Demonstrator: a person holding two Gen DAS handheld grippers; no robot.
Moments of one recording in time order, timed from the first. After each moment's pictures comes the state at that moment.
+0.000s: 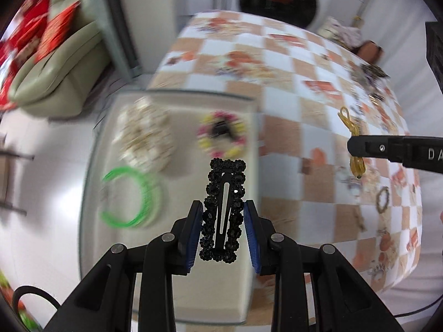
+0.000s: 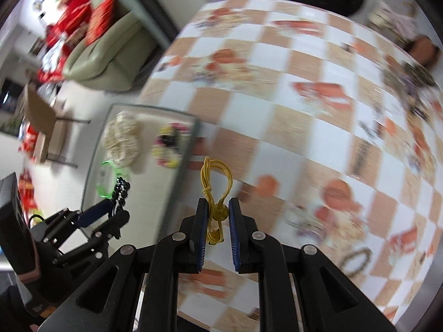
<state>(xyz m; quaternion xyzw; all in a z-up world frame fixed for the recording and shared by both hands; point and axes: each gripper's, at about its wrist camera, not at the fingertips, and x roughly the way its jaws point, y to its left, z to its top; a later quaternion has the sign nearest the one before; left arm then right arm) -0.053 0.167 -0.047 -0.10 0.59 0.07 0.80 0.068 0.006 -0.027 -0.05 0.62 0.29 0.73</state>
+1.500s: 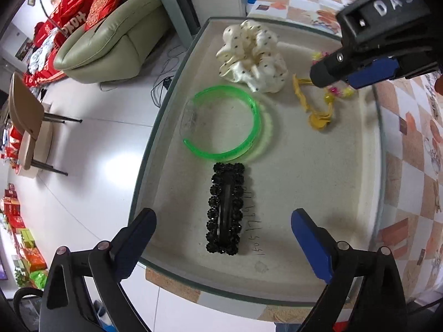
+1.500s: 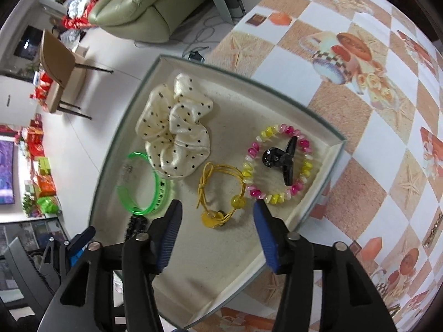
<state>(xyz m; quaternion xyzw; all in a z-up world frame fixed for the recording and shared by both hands) -0.105 0.202 -0.101 -0.05 0.63 0.19 0.75 0.065 0.158 -0.087 -0.12 0.66 0.36 0.65</state>
